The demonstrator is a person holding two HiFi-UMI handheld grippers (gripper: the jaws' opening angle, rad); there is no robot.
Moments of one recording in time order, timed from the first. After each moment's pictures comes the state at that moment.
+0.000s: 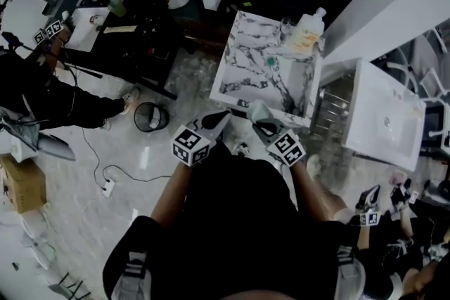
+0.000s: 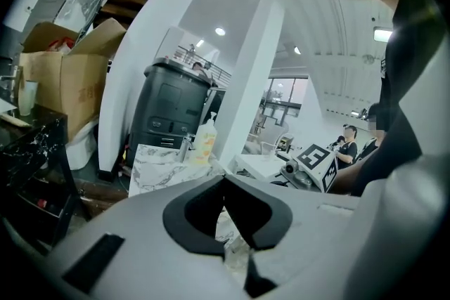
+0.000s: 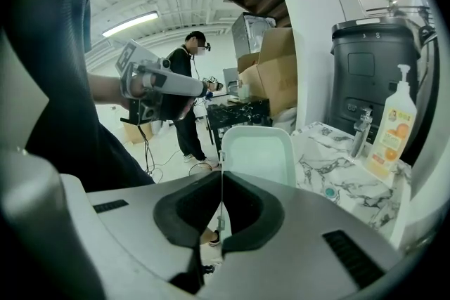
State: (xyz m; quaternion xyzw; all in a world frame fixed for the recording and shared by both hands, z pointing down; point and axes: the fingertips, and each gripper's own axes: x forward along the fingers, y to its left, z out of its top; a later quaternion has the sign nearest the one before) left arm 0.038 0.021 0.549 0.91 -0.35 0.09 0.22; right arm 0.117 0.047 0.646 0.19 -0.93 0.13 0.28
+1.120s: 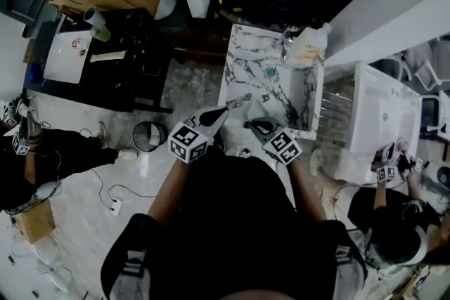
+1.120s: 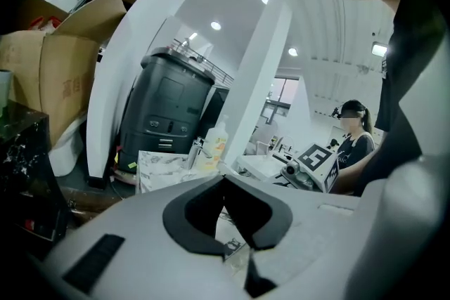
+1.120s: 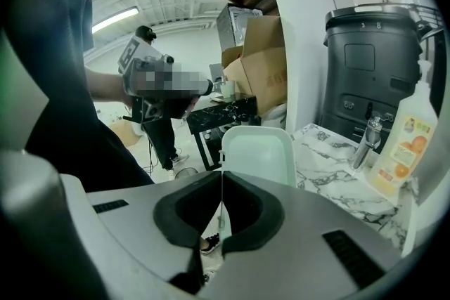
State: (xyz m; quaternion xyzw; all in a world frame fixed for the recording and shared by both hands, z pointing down) left arm -0.009 -0.094 0.565 0.92 -0.29 0.09 0.23; right arm 0.063 -0.051 0.655 0.24 -0.91 0.16 0.29
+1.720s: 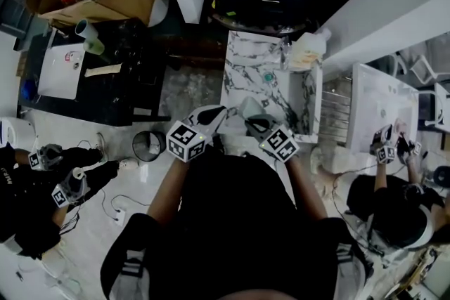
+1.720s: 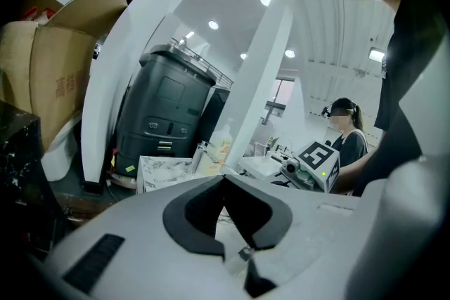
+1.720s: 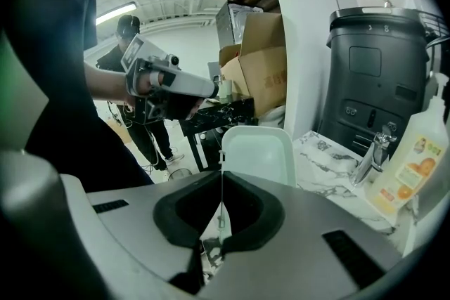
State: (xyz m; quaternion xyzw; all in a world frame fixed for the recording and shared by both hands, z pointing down) left arm -0.025 -0.139 0.567 0.93 -0.27 0.09 0.24; right arm 0.039 -0.095 0.654 0.24 -0.91 0.14 0.30
